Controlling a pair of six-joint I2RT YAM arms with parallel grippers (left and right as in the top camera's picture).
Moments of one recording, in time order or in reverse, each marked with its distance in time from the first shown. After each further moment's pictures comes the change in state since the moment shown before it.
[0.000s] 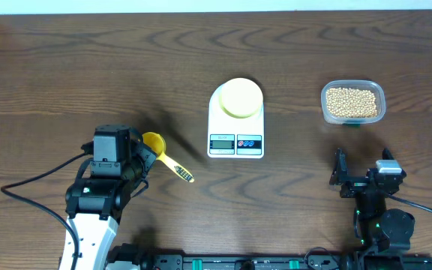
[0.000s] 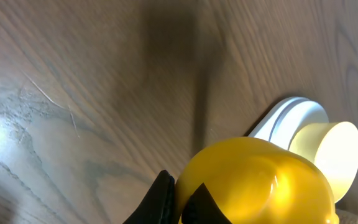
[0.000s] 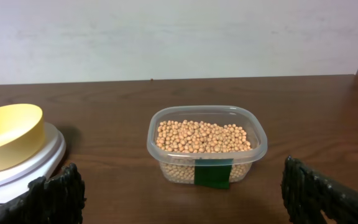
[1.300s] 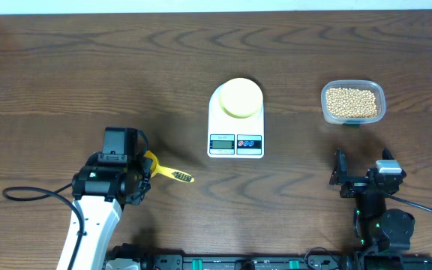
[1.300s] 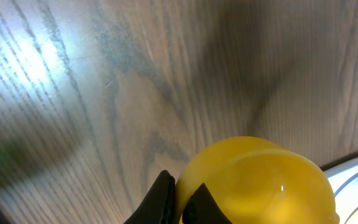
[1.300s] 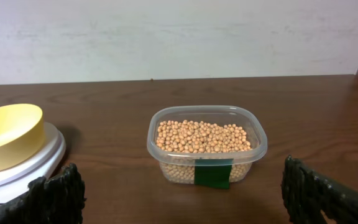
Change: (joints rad) left arm 0.000 0.108 0.000 -0.186 -0.071 -0.320; right arm 0.000 0.000 0.000 0.000 0.000 0.000
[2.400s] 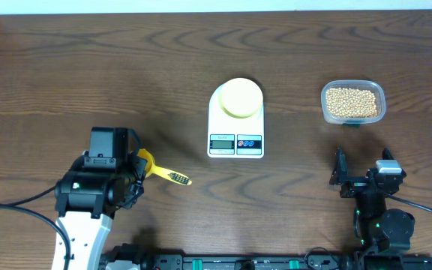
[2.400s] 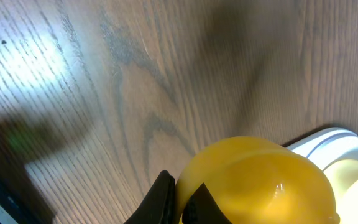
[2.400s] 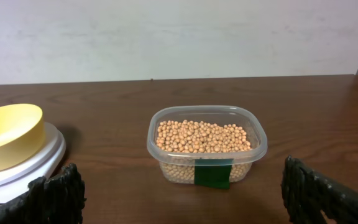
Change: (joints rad) left arm 0.000 -0.079 0.155 -0.188 0.008 0.042; right arm 0.000 0.000 0.000 0.000 0.000 0.000
